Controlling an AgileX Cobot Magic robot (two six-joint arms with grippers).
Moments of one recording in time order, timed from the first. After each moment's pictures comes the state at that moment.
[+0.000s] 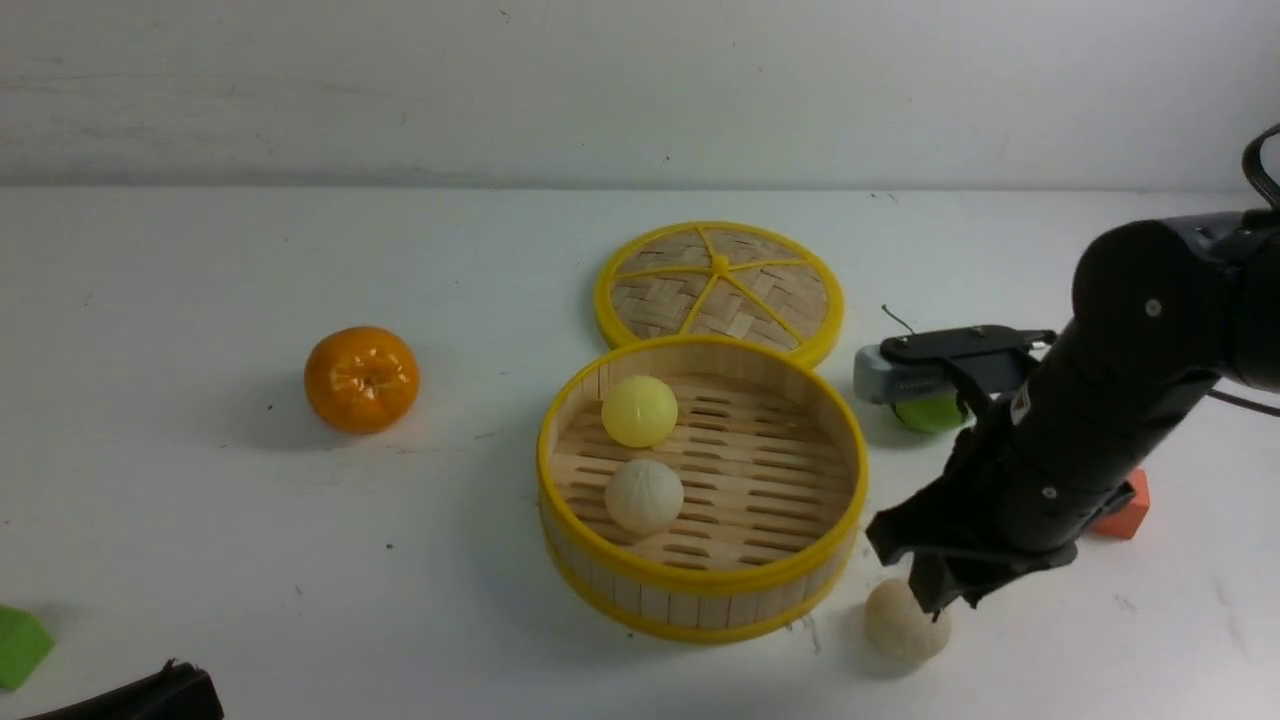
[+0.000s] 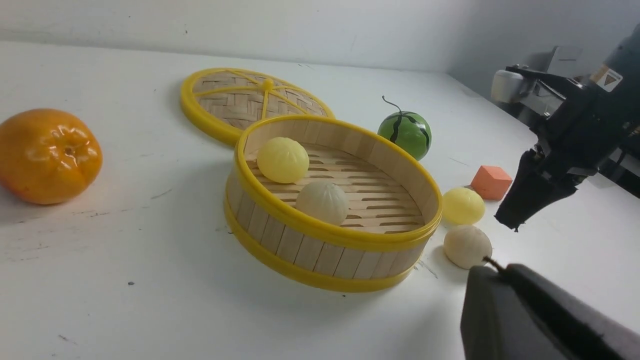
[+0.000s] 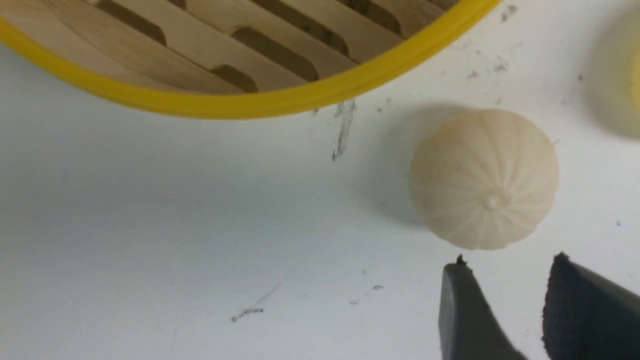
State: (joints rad) right arm 0.39 1.67 -1.14 0.19 0.90 -0.01; left arm -0.57 0.21 -0.21 -0.22 0.18 -0.08
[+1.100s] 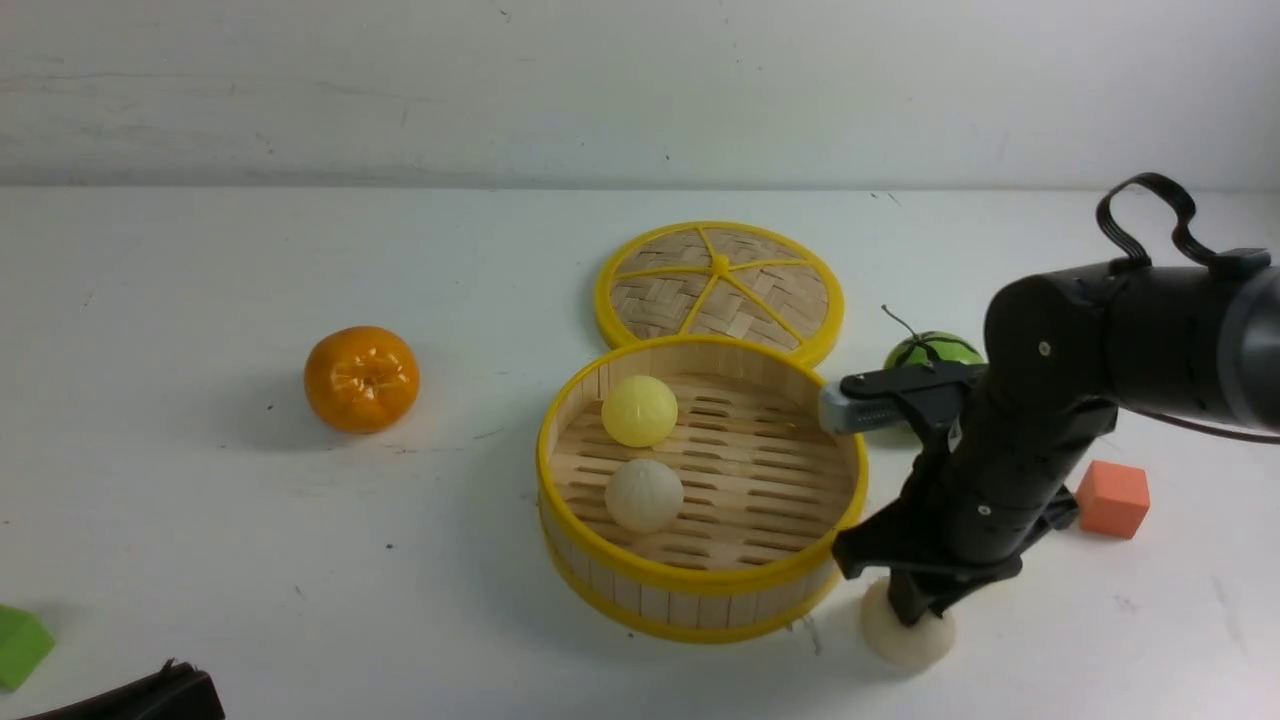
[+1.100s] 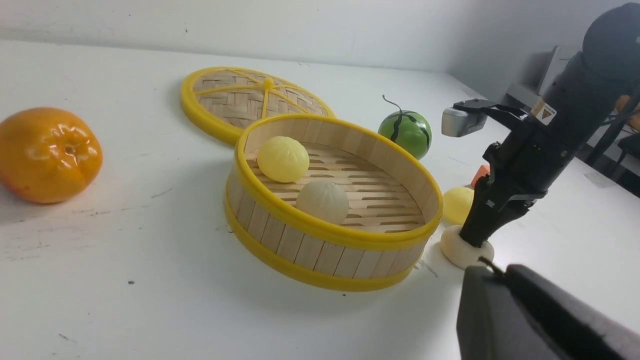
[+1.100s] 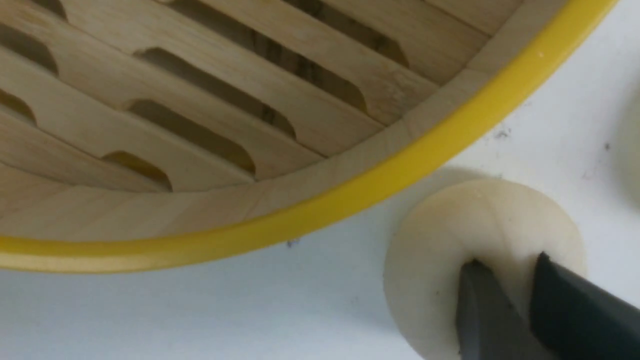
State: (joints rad) right arm 0.39 1.83 -1.19 0.15 0.84 0.02; left arm -0.57 0.21 -0.21 -0.22 0.19 -0.08
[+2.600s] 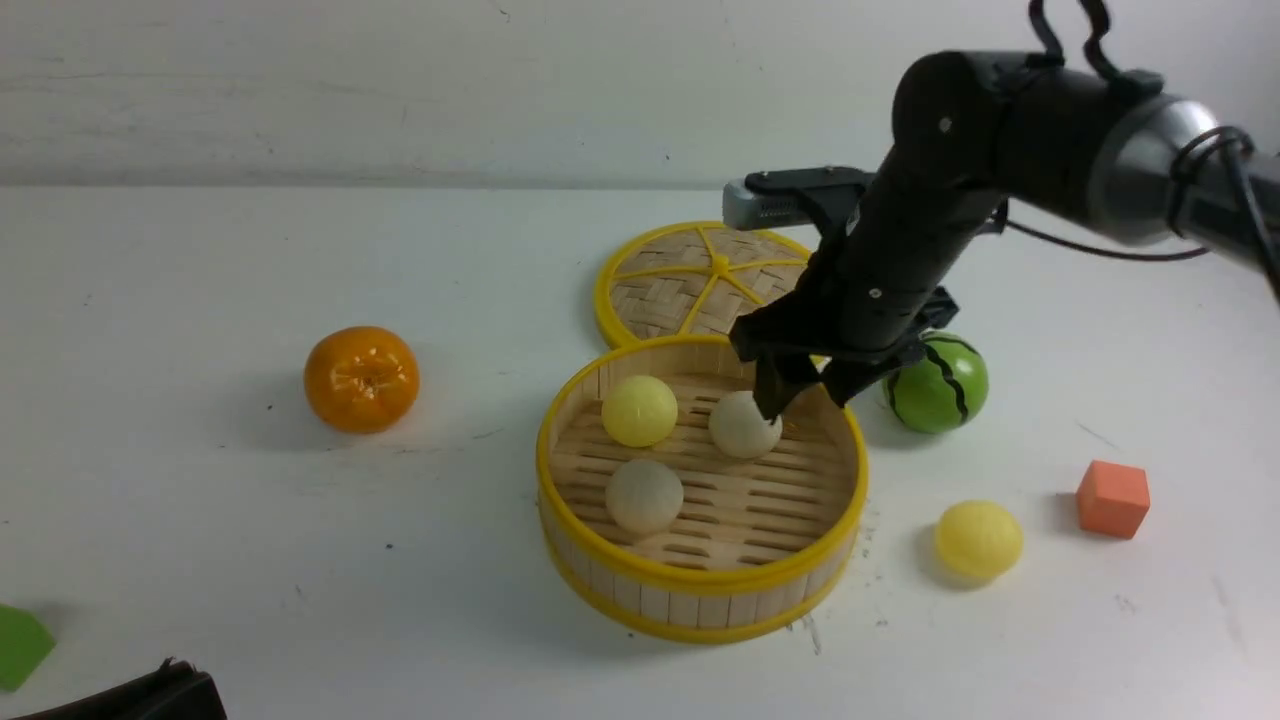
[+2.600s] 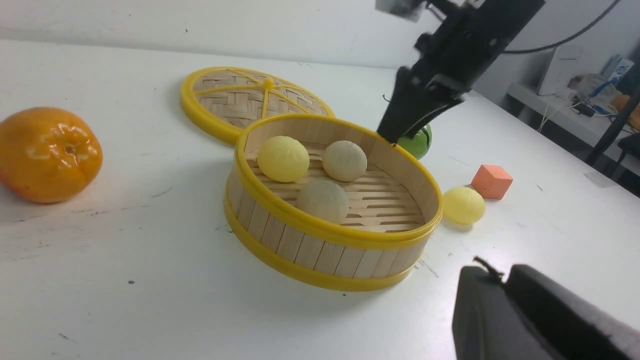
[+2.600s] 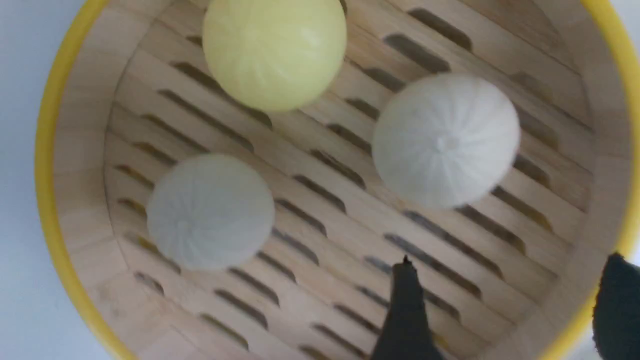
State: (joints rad) right arm 0.39 2.00 -1.80 0.17 1.12 -0.03; left arm -0.57 0.21 -0.21 -0.22 0.19 -0.08
